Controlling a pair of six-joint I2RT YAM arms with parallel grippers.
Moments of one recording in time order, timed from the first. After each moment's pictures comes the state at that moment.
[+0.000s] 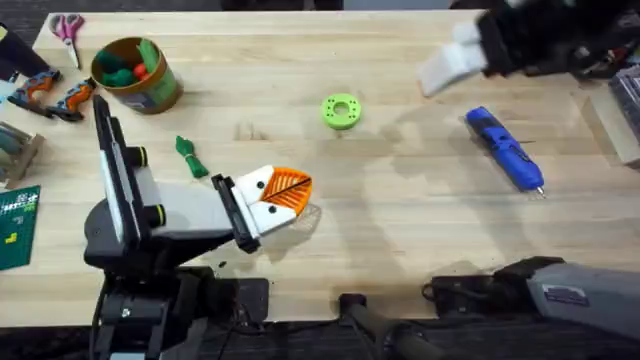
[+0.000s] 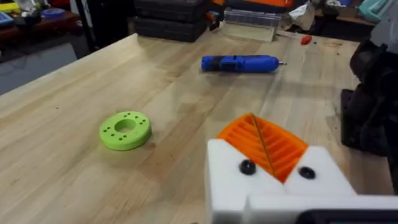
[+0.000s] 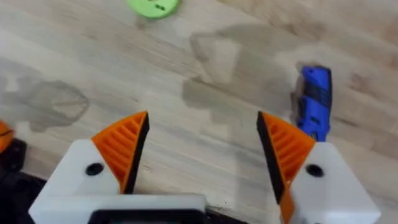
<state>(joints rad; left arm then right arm) -0.01 0.01 0.02 -0.13 1.10 0.08 0.28 1.42 1.60 -1.40 -0.06 -0.02</state>
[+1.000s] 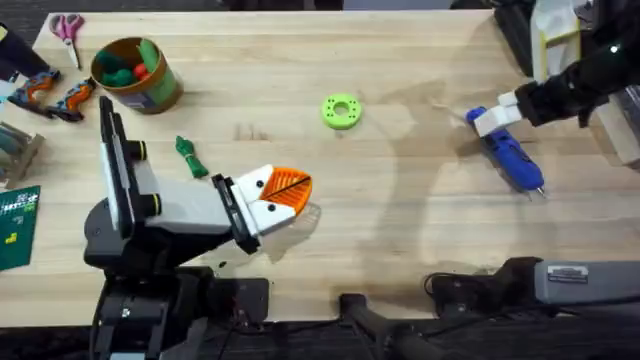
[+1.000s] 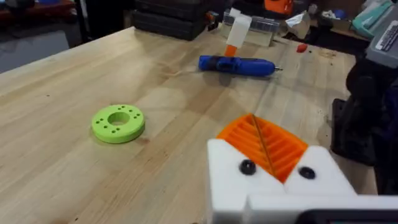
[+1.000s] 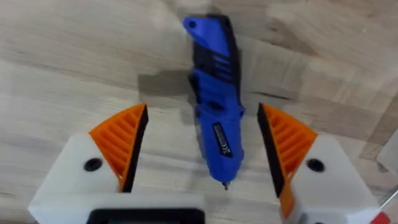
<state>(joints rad) -0.01 0.01 0.02 -0.13 1.10 -0.01 -0.24 1.51 1.16 -1.00 -0.02 -0.48</state>
